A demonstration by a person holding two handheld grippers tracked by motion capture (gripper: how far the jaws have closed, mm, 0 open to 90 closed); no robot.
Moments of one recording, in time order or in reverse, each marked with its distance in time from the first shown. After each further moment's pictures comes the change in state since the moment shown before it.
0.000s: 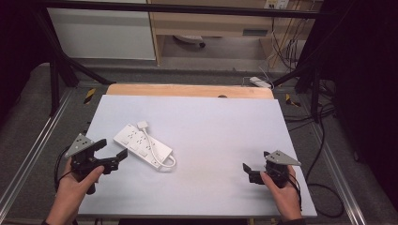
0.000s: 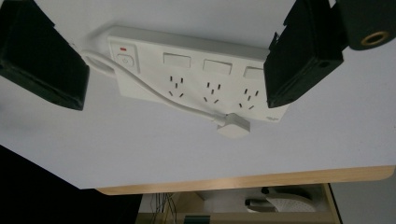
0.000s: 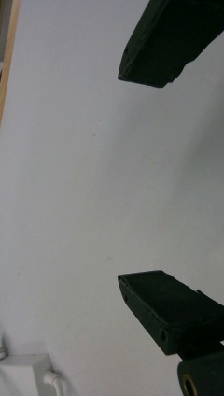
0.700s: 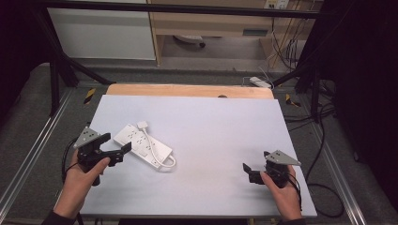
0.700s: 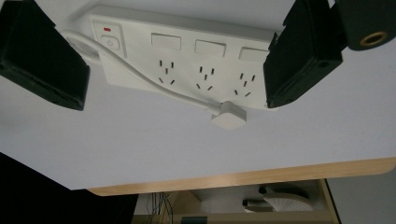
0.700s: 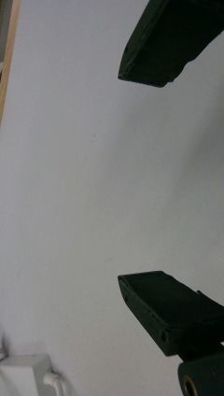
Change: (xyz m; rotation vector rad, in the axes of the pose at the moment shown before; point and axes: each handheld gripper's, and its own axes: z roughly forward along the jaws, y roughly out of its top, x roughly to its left) left arm 0.005 0.009 0.024 0.005 0.016 0.016; right arm 0.000 0.000 0.000 0.001 -0.002 -0.003
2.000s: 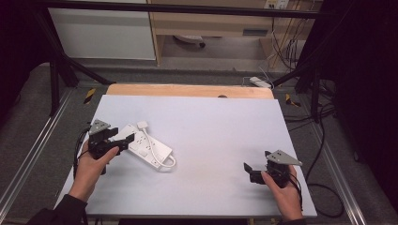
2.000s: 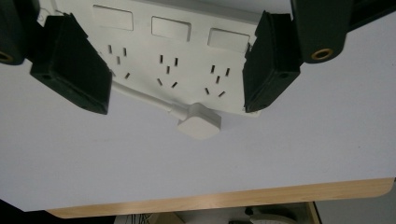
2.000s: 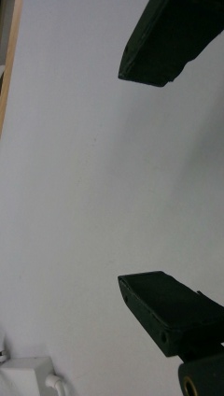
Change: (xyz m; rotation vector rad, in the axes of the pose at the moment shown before) left arm 0.024 -0.003 0.047 0.086 0.059 -0.014; right arm -0.002 0.001 -0.002 -0.003 -0.006 0.003
